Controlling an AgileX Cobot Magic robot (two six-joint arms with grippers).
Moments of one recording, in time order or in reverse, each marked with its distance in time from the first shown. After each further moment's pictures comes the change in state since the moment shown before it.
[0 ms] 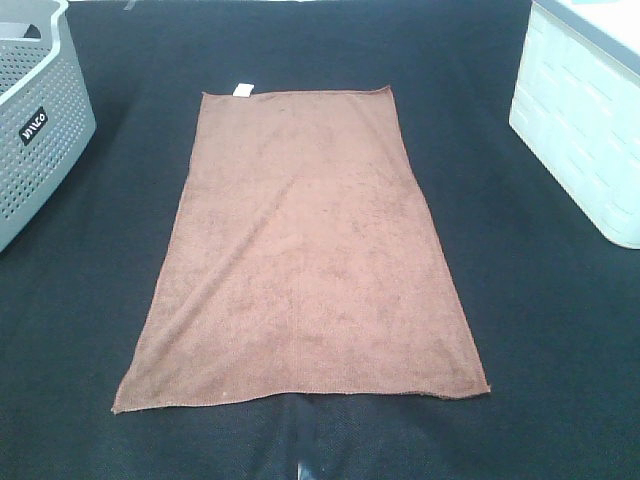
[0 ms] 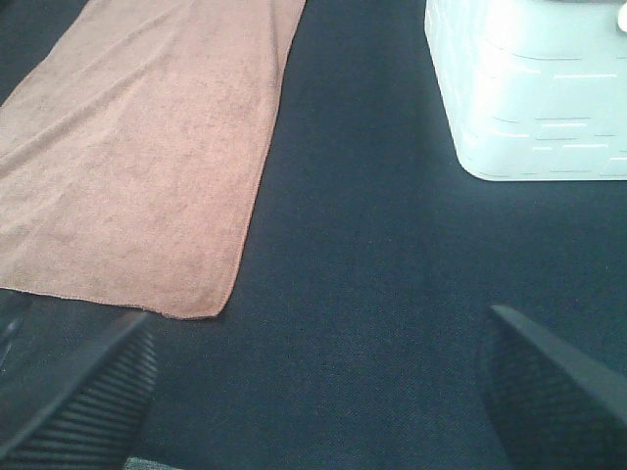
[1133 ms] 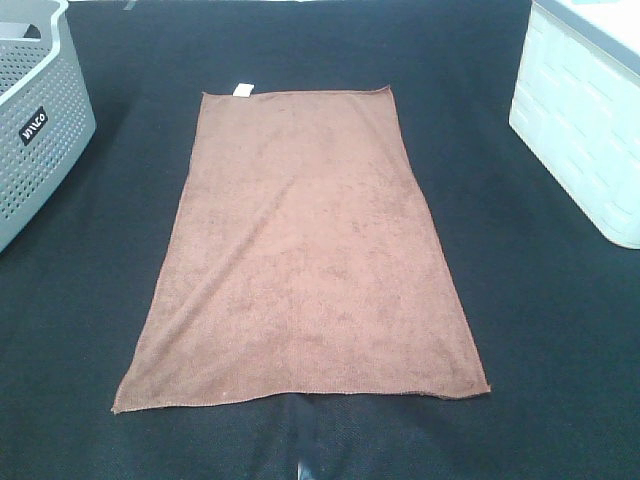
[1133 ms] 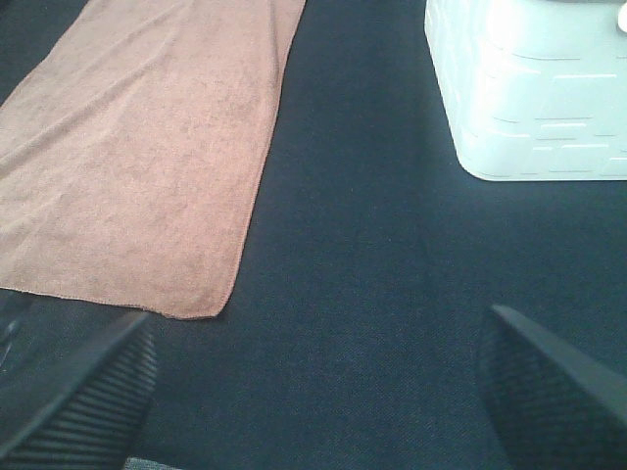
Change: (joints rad) left arm 0.000 0.000 0.000 0.000 0.000 0.000; right arm 0.000 0.000 0.000 0.000 0.000 0.000
